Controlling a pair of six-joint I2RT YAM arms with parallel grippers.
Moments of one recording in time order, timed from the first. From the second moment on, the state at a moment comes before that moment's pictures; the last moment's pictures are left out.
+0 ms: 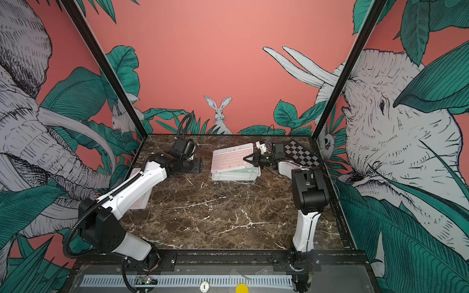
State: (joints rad) left arm -0.52 1.51 1.36 -0.79 -0.13 -0.40; right arm 0.15 1.97 1.23 0.14 -1.03 0.75
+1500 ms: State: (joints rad) left arm -0.52 1.50 1.30 -0.79 -0.10 -0.44; right arm 0.09 2.14 1.28 0.25 -1.19 0.81
